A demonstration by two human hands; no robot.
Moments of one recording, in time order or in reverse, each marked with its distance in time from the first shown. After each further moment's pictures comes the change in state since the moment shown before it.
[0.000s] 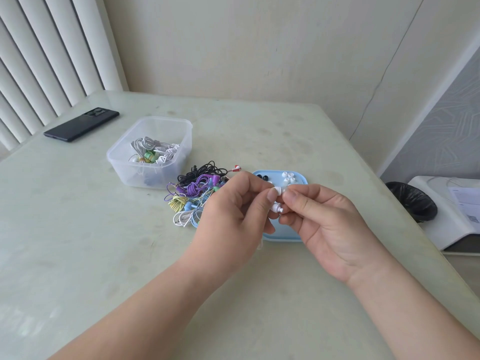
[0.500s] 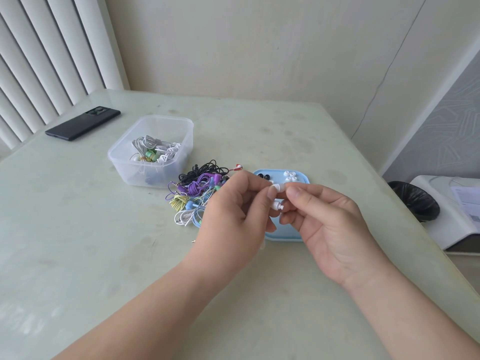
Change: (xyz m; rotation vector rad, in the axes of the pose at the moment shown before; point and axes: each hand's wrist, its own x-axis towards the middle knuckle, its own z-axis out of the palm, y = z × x) left_hand -0.001 -0.001 0.001 -0.016 0.044 -0.030; right_hand 0.001 0.008 0.001 -0.033 0.028 -0.105
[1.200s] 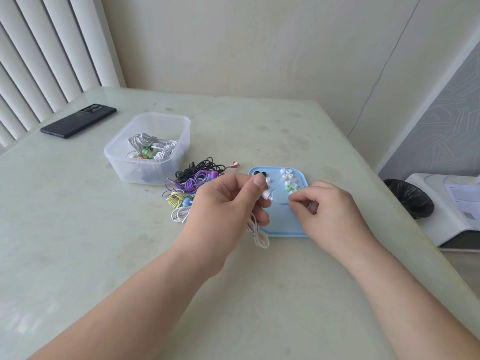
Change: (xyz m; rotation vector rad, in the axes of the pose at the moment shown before) left_hand 0.008 0.003 -0.004 -0.166 0.005 -0.233; right_hand 0.026 0.014 -0.045 -1.263 0.103 -0.316
